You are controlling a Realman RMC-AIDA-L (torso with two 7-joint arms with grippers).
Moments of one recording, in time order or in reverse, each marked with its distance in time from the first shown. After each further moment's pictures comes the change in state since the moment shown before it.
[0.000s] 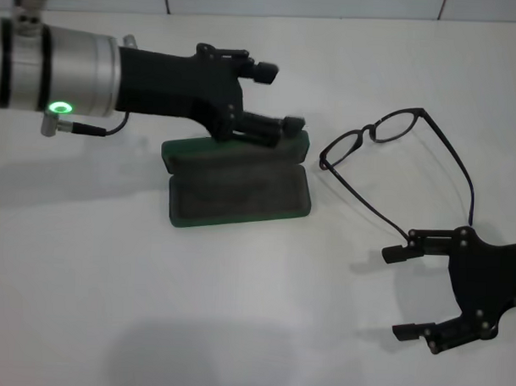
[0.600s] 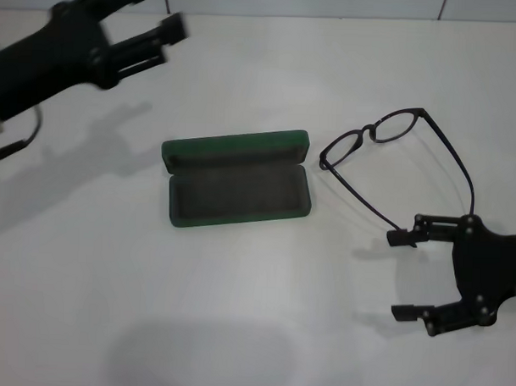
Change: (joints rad) left arm 0.104 -0.011 -0.407 -0.439 -0.416 0.138 0.491; right arm -0.019 0.015 0.061 -0.008 0.000 0.008 -0.001
